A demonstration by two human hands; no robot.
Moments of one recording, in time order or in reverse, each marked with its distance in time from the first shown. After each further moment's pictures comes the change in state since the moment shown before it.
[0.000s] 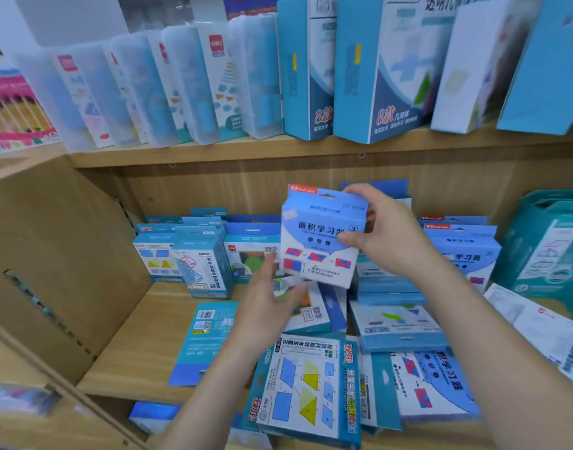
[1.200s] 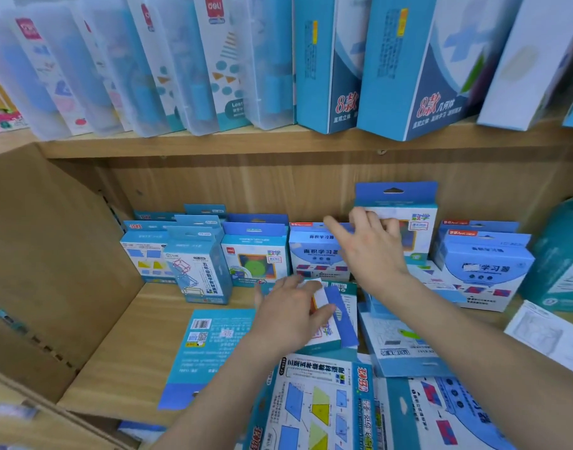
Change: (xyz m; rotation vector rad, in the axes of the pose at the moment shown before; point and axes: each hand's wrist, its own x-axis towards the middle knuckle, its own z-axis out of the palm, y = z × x) left_hand 0.044 -0.019 0.032 0.704 -0.292 0.026; right_hand 0.049 0.066 0.077 -1.124 0.109 -0.228
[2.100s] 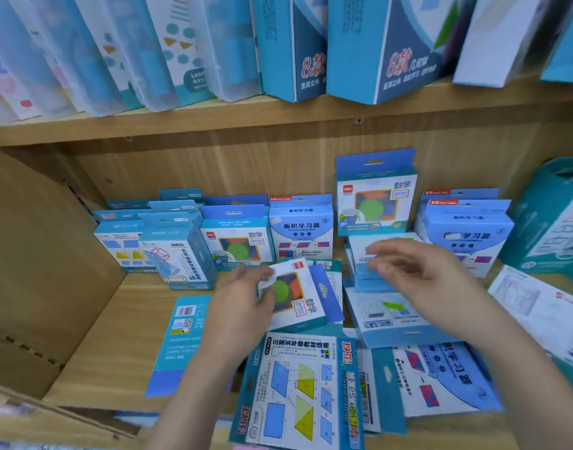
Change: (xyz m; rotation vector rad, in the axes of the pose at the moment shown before) left_hand -0.033 -0.024 -0.009 -0.295 0.298 -0.085; right_hand -0.098 0.051 -0.067 1.235 -0.259 0.307
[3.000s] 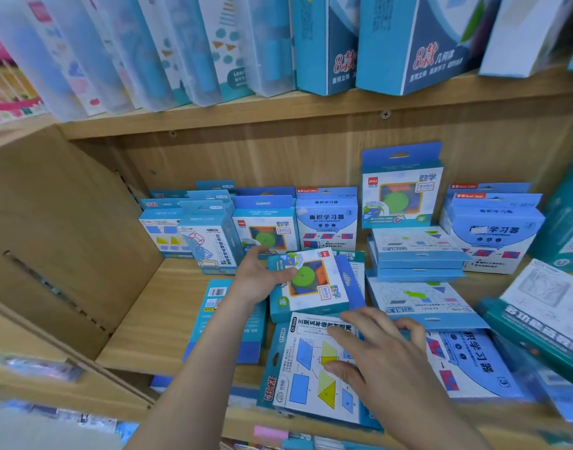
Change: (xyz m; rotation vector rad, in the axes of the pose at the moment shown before) left_hand 0.024 -0.024 -0.002 -0.568 -0.199 -0.504; right_hand -0.075 0.000 0.097 -0.698 -0.145 -0.182
